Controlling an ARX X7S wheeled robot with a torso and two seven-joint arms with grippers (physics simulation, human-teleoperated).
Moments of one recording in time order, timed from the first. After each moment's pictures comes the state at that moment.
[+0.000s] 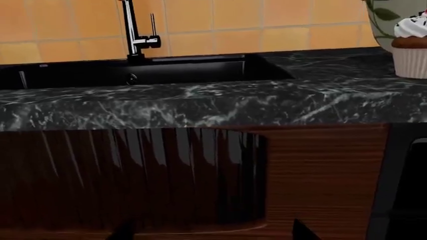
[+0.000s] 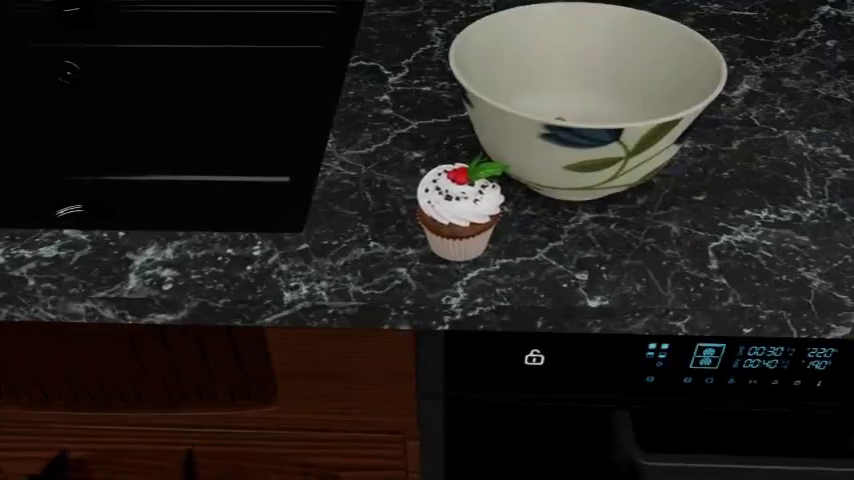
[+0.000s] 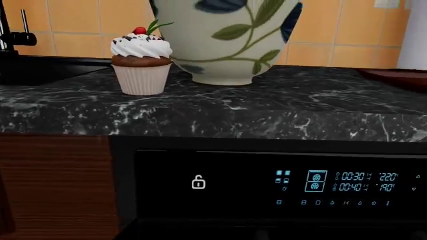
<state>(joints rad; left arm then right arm) 0.03 -0.05 0.06 0.10 0.01 -0.06 -0.14 -0.02 0.05 -0.07 -0.10 0.01 0.04 0.11</state>
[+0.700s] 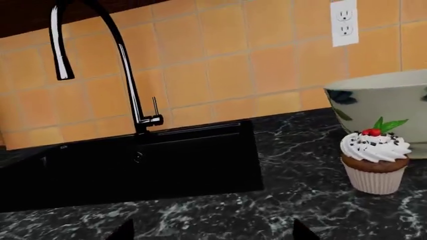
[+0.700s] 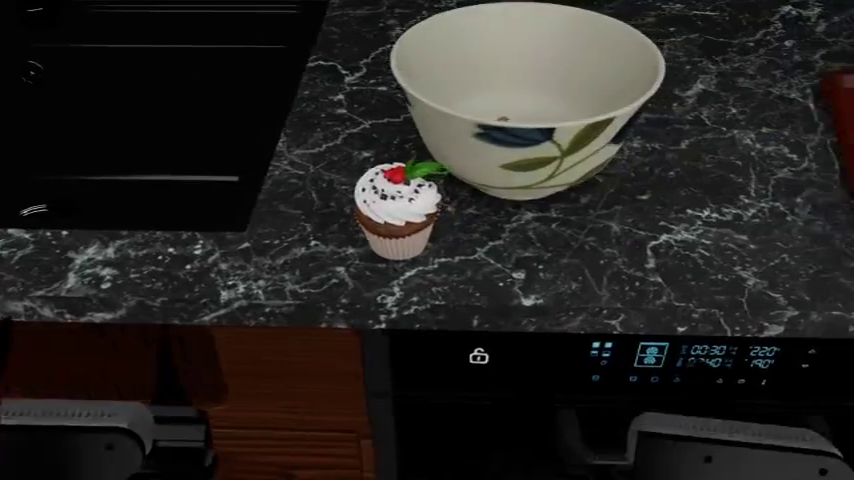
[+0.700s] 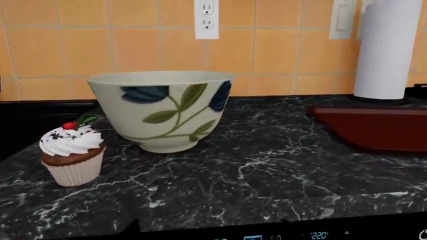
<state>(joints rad) -0.13 -0.08 0.19 0.59 0.12 -0.59 -0.23 0.12 0.11 0.00 -0.59 0.14 0.63 0.17</state>
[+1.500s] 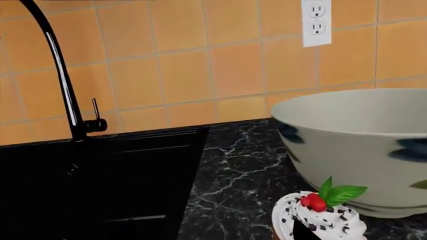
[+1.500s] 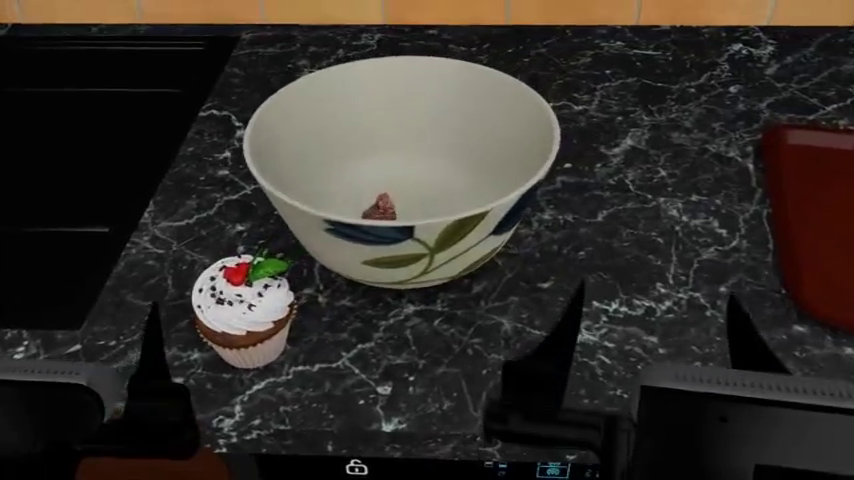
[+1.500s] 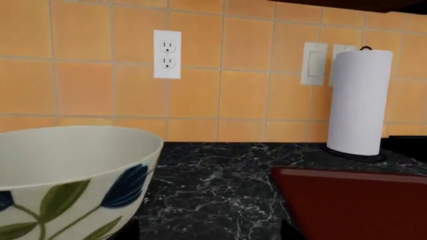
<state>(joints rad) -0.23 -0.12 0.14 0.73 -0.01 -0.85 -0.19 0.23 0.16 -0.06 -0.75 0.12 0.80 0.28</state>
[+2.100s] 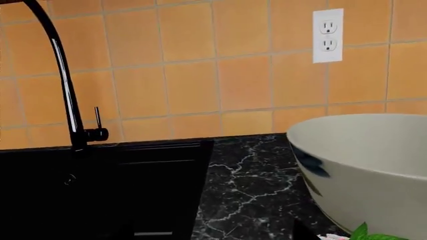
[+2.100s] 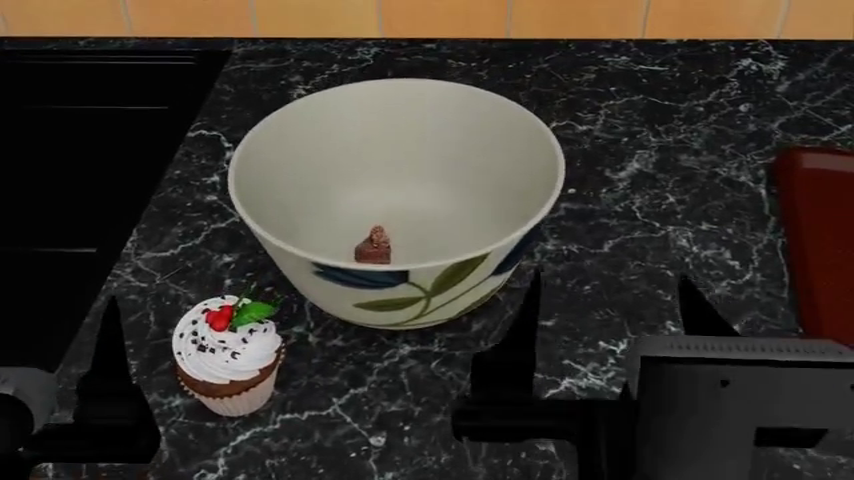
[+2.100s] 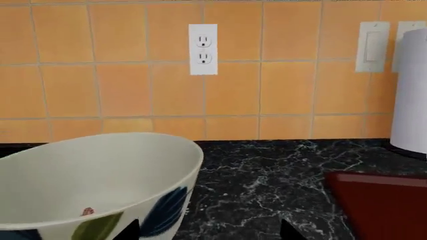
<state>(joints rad) -0.21 -0.14 0.07 0.85 -0.09 -0.90 -0.19 0.31 0.16 0.01 -0.81 0.30 0.96 0.21</state>
